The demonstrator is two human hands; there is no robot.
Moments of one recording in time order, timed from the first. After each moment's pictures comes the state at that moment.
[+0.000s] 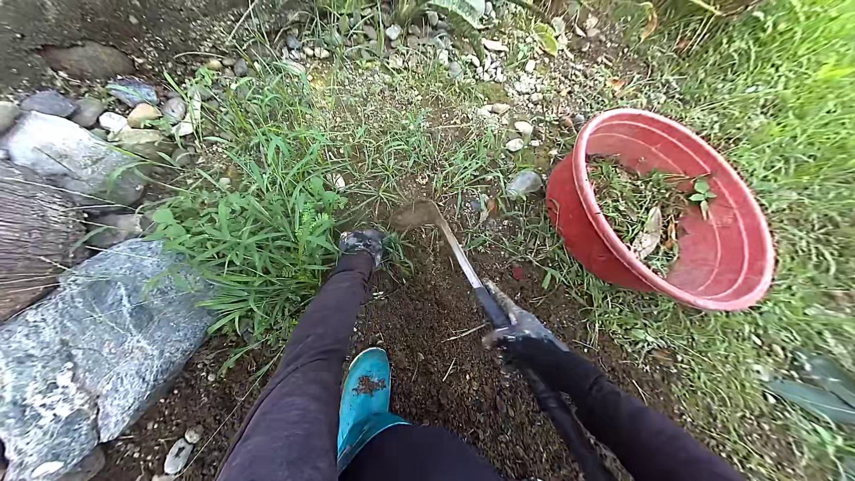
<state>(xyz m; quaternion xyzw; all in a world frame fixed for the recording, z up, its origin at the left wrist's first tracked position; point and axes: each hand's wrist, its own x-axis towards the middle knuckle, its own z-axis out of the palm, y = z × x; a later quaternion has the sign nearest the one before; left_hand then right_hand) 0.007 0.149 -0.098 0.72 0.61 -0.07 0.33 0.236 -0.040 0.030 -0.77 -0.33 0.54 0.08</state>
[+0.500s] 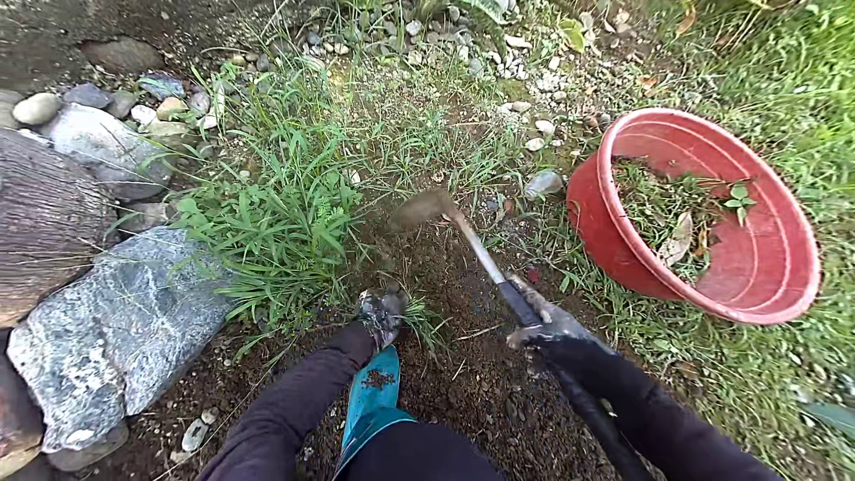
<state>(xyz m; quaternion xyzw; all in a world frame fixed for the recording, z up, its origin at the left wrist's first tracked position) -0.013 0.029 -0.062 0.80 0.47 -0.15 0.36 0.241 -0.037 0.054 -0.76 -0.33 0.54 0.14</state>
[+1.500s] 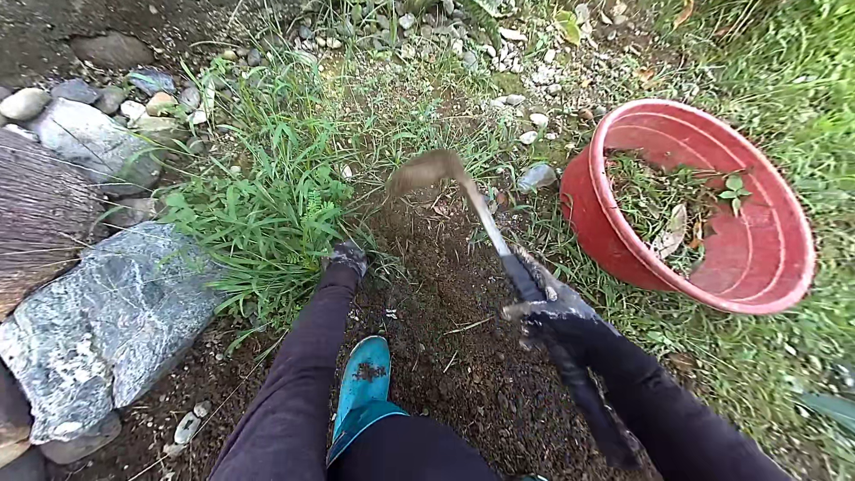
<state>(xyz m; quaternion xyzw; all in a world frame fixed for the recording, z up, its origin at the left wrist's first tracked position) -0.022 0.106 -0.083 0.65 0.67 -0.16 0.33 0.253 -0.025 0.069 -0.75 -0.34 0.53 0.20</state>
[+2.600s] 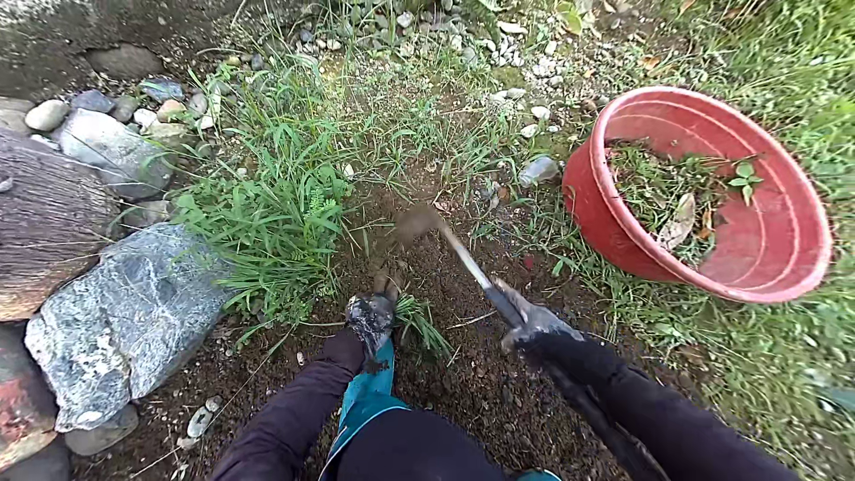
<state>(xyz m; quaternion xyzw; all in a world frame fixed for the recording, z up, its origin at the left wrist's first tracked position) -0.008 0.000 -0.050 0.73 0.57 -0.13 0.34 0.261 -0.056 0.028 -0.76 -0.40 0.52 0.01</state>
